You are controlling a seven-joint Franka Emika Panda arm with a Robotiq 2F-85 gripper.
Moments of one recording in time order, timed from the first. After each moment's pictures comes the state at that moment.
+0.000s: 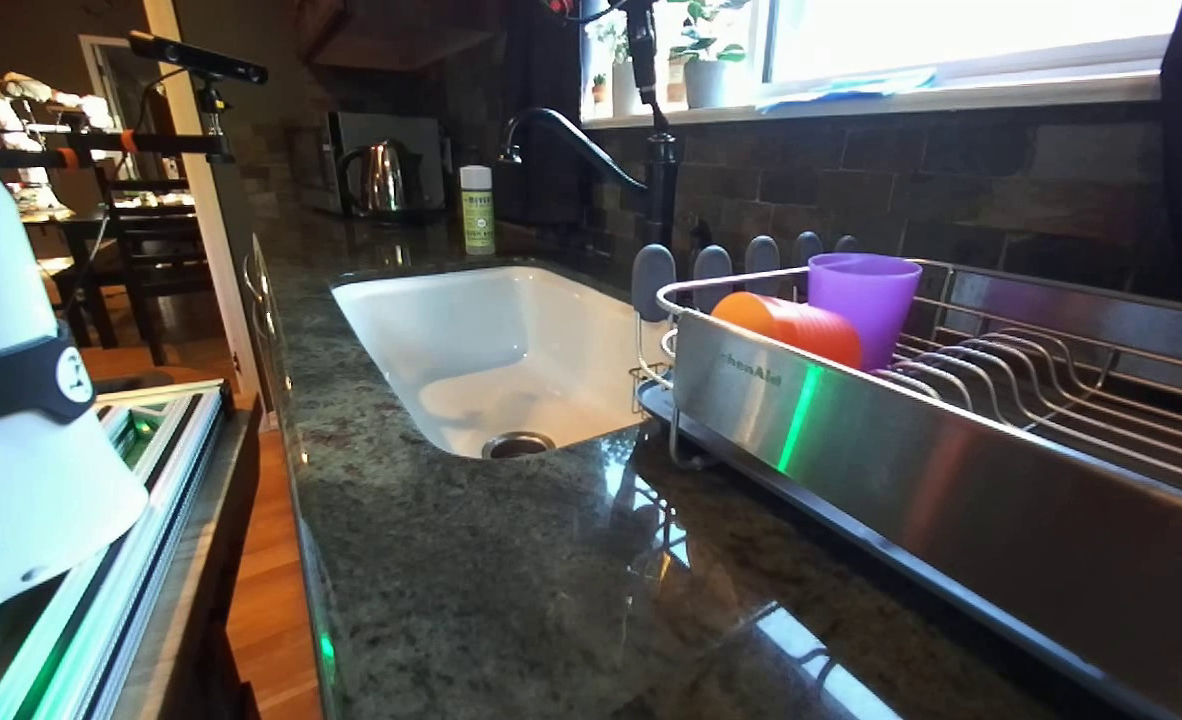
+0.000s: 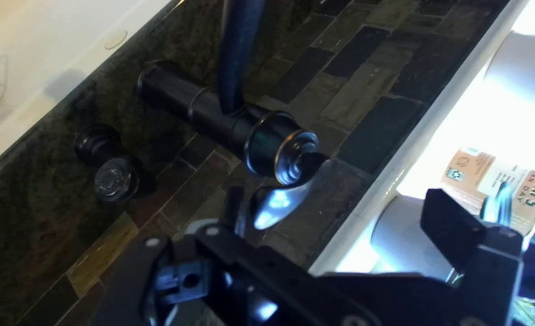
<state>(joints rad) 0.19 0.00 0.18 -2.12 0.81 2.71 0.20</state>
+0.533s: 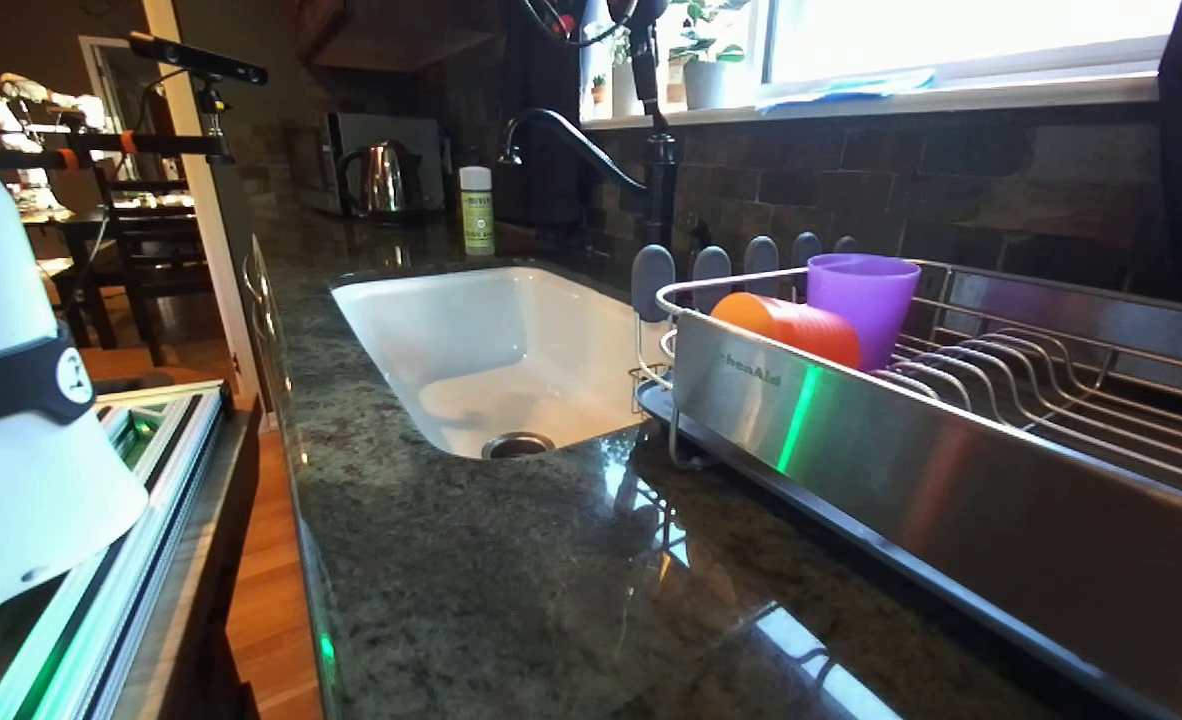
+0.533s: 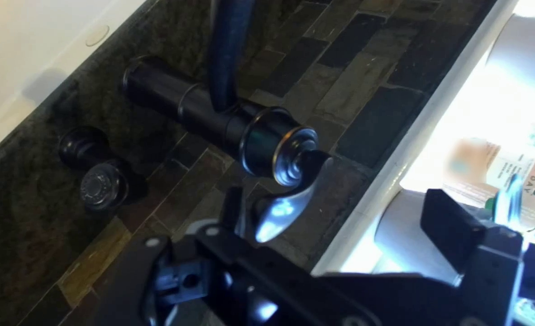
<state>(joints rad) 0.19 0.03 0.20 -2.11 0.91 2.77 0.14</state>
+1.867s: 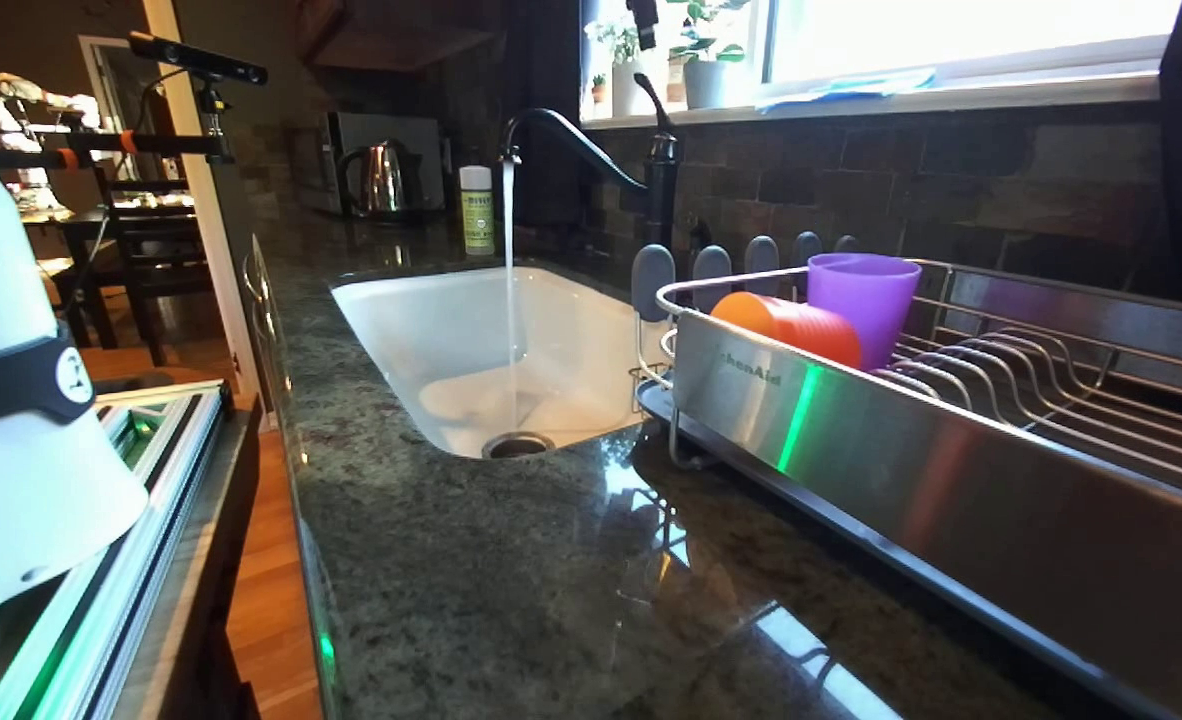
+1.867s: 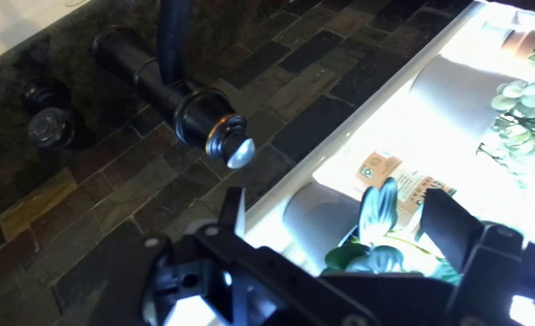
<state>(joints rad) 0.18 -0.06 0.20 -2.04 0.66 2.64 0.22</state>
